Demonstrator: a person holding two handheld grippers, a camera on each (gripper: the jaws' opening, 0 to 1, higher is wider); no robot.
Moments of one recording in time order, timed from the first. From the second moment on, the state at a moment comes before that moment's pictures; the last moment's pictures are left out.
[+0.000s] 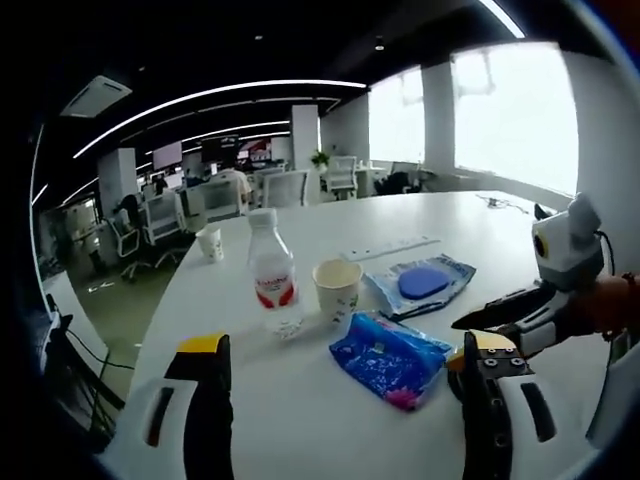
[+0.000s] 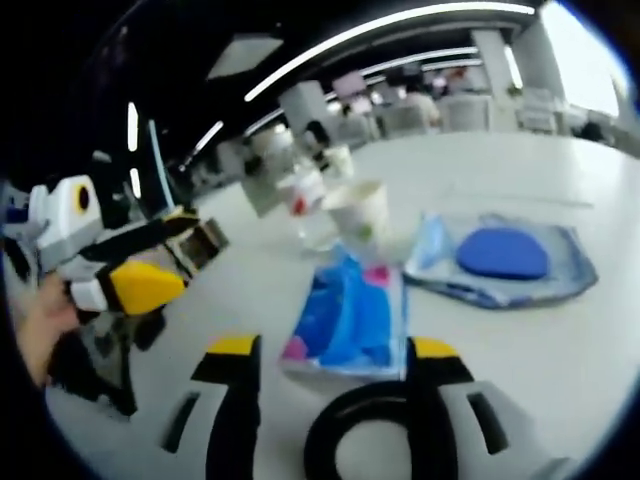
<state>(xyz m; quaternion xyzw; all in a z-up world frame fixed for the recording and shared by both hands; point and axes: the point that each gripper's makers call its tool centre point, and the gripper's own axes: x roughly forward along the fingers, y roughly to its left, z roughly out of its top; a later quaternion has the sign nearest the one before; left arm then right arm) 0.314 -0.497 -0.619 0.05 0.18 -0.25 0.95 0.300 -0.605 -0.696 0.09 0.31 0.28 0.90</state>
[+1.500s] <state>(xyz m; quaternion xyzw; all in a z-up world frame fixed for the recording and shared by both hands) 0.298 -0.468 -0.631 0.07 0.20 -0.24 0.95 0.318 -0.588 -0.722 0.13 0.38 0.21 0.89</state>
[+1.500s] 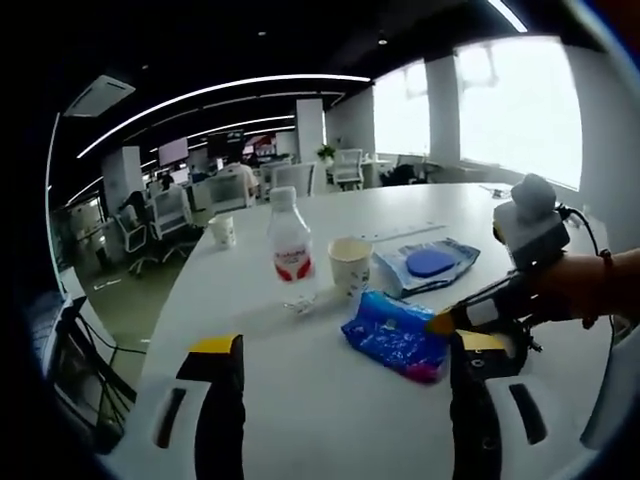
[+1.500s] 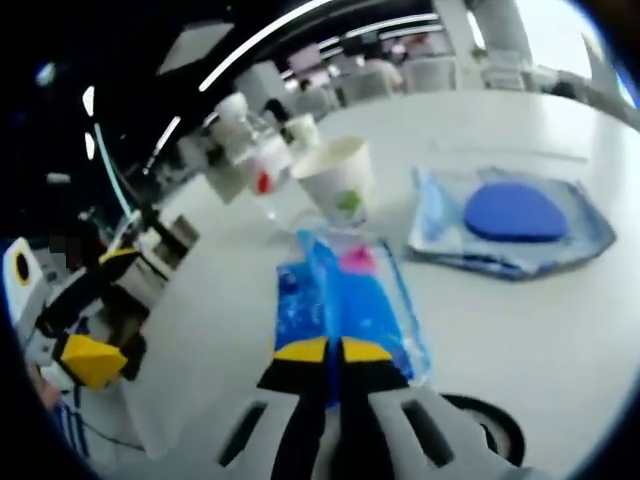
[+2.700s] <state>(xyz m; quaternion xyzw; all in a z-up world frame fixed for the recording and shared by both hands) 0.267 -0.505 -0.644 0.07 0.22 -0.30 0.92 0.237 -0.605 -0.682 0.02 0.41 0.34 0.84</state>
